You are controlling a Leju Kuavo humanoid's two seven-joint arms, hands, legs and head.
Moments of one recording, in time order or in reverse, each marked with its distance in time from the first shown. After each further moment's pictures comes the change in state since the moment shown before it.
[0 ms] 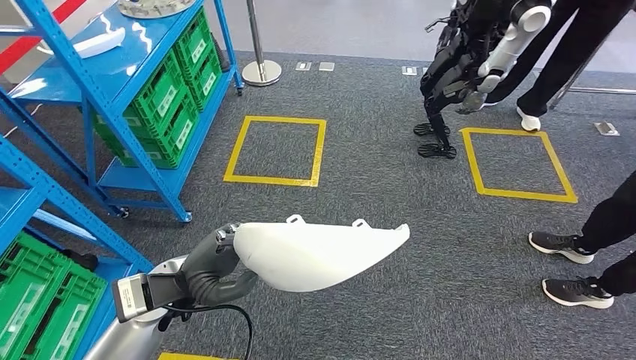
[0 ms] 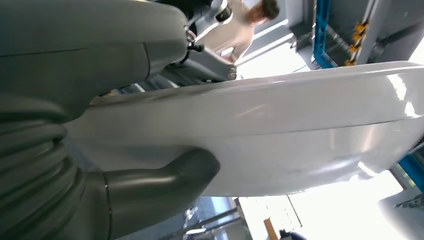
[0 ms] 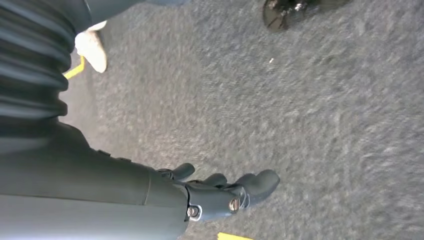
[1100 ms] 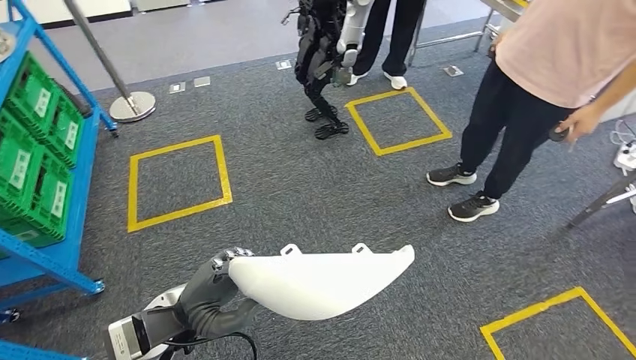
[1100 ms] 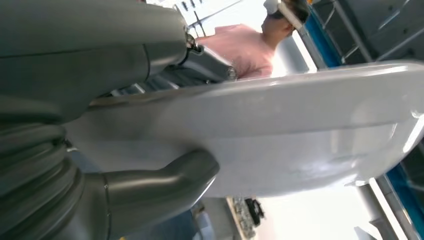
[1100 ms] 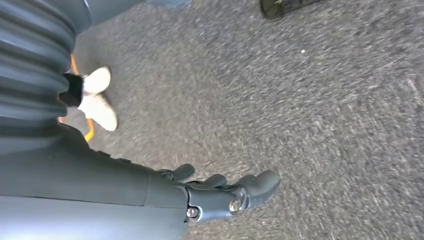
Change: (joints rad) left arm 0.164 -0.059 0.041 -0.117 -0.087 0.008 0.004; right arm -0.009 -0.019 0.002 0.000 0.069 0.010 -0.012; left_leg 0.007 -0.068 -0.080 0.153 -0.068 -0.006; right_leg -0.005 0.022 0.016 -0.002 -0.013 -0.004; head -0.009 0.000
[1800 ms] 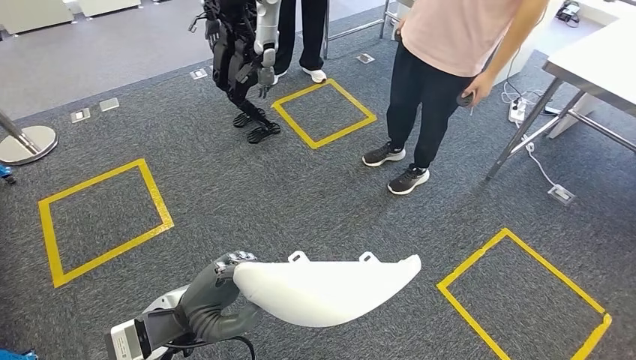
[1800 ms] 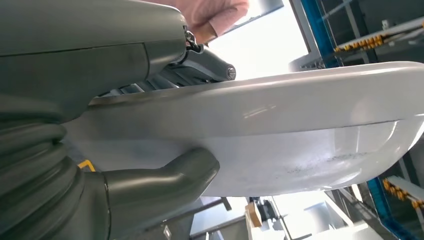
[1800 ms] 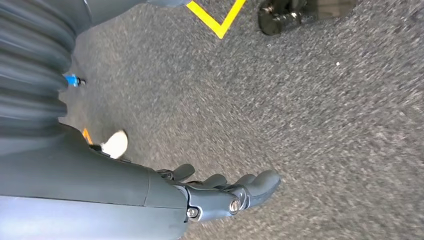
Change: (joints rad) left arm 0.012 -0.032 0.024 -0.023 -0.025 -0.037 0.011; right arm -0.001 0.021 0.000 0.000 -0.008 0.012 -0.005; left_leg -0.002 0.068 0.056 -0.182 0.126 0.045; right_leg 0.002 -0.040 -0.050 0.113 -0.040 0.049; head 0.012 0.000
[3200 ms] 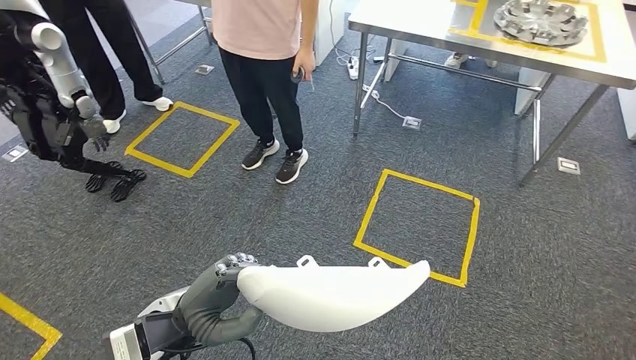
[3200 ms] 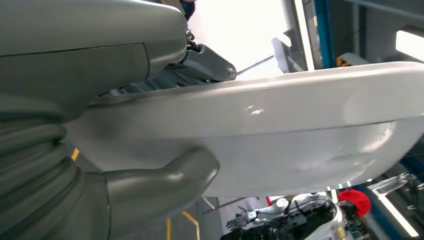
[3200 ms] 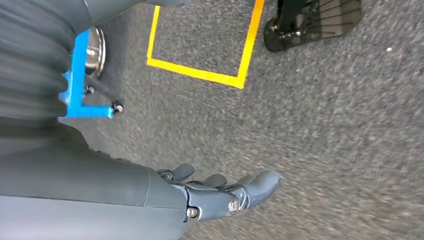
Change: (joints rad) left arm 0.016 -0.010 0.008 -0.036 -0.015 -0.022 0.048; right arm 0.000 0.045 -0.004 0.000 0.004 0.007 0.004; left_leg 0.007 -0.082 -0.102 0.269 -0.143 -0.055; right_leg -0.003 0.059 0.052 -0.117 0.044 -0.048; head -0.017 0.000
